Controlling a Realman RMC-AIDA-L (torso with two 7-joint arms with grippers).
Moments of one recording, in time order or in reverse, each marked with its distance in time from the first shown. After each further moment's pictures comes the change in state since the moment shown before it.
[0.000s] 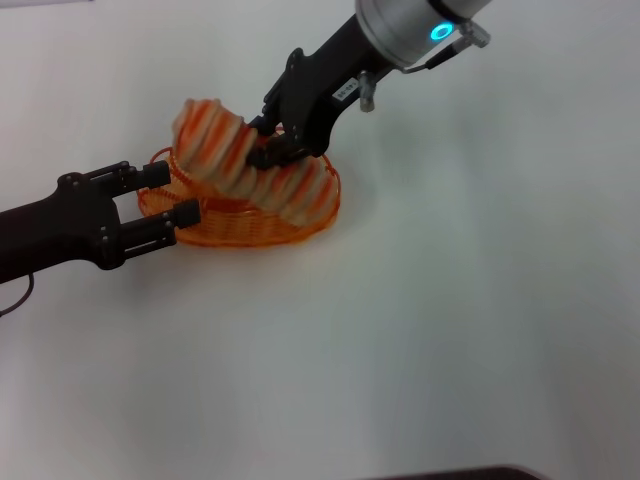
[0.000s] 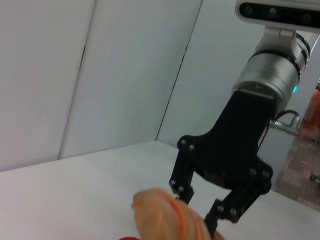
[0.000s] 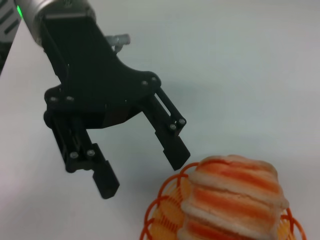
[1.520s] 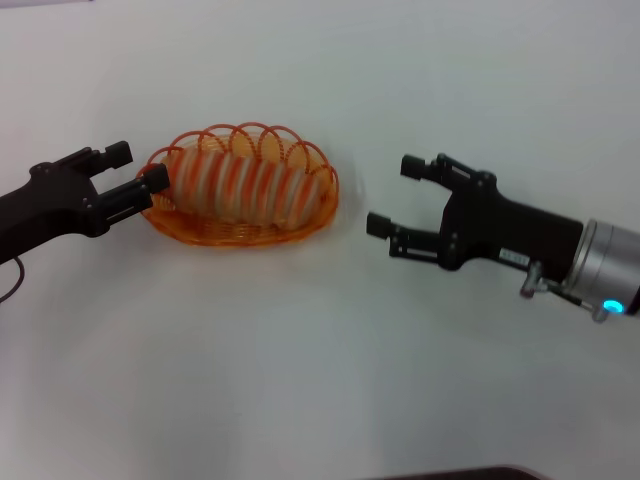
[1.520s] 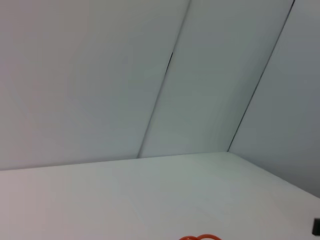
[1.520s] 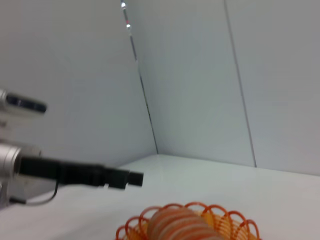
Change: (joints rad) left arm 0.007 -0.022 -0.089 -0.038 -0.021 -0.173 -0.010; right arm -0.772 0.011 0.031 0.289 0.943 -0.046 -0.879
